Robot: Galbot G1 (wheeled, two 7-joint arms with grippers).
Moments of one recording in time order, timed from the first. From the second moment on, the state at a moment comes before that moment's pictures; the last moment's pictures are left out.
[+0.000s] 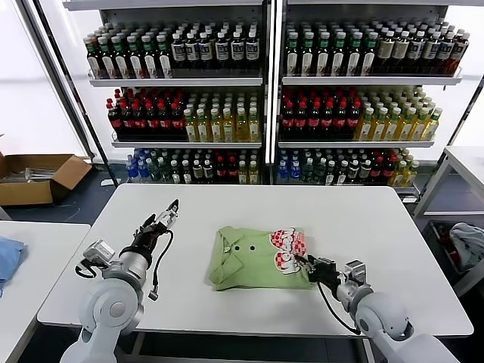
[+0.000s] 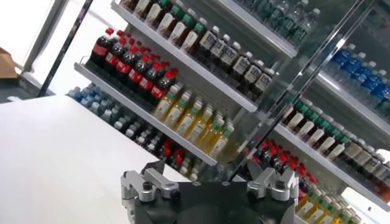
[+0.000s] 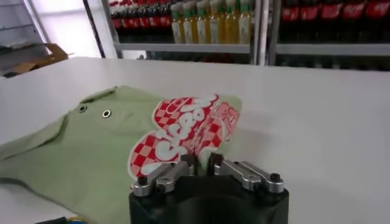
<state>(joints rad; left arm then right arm) 1.12 -1.25 -0.47 -2.06 -1.04 0.39 -0.42 -1.08 0.89 0.18 1.81 0.68 -0.39 -0.02</state>
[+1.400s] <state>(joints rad) 1.40 -1.20 -0.59 -2.13 -0.44 0.19 0.02 -1.61 1.14 0.80 2.09 0.47 -0.10 -0.15</state>
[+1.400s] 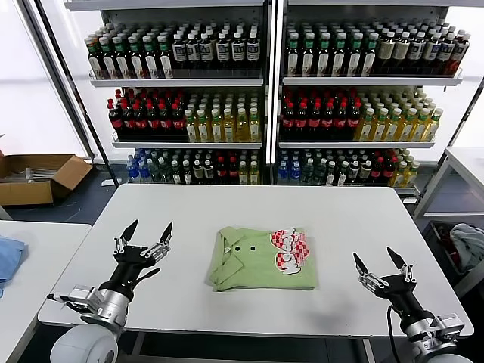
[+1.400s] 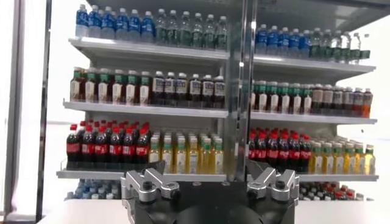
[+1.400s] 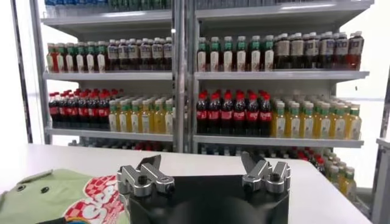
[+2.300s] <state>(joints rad) 1.52 -1.22 -0.72 -2.14 -0.40 0.17 0.14 -1.67 1.18 0.91 2.08 0.50 -0.05 -0.21</state>
